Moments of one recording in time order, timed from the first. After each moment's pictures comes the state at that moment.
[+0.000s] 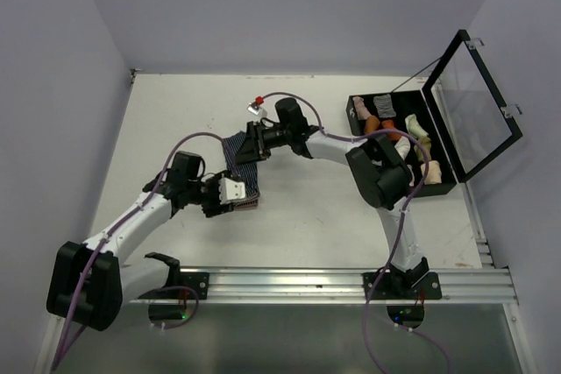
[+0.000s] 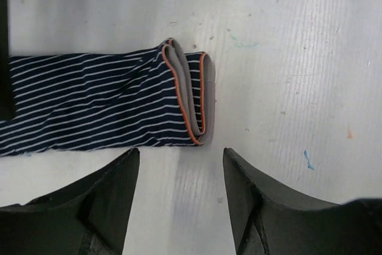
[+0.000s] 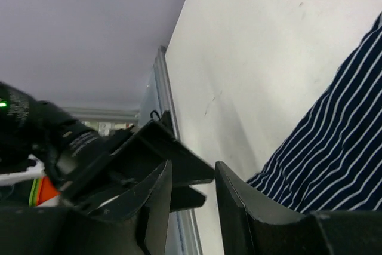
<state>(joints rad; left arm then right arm) -0.24 1.13 0.60 -0.47 0.66 1.02 0.65 2.24 1.54 0.23 -0.97 0.81</state>
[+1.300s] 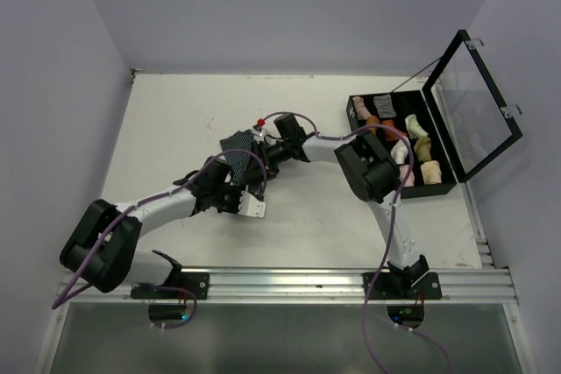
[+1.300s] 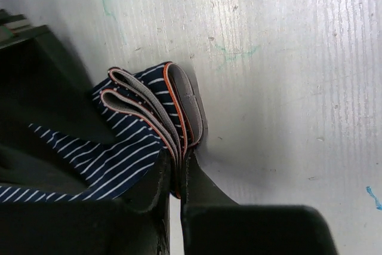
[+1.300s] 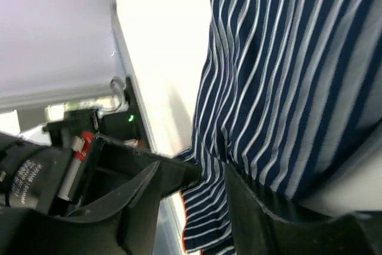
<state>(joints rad) -0.51 1.35 0.55 -0.21 0.44 1.21 0.64 2.34 1.51 0.00 -1.02 0.67</state>
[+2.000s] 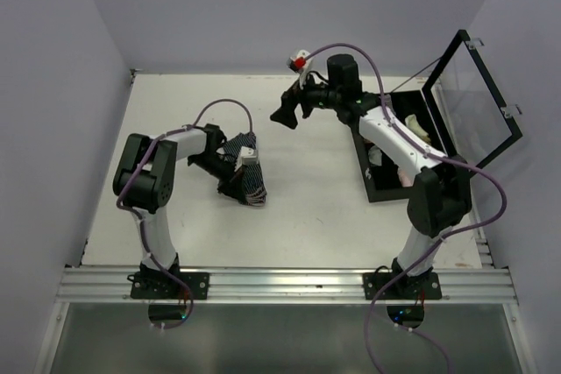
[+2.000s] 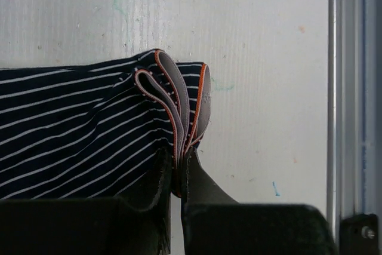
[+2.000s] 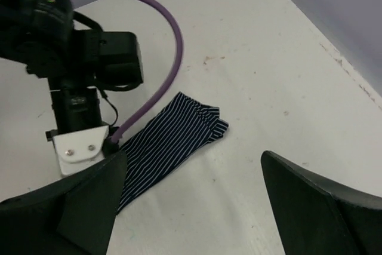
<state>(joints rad) -0.25 1.94 1.14 -0.91 0.92 1.14 0.45 1.78 1.53 -0.14 -0.65 -0.13</state>
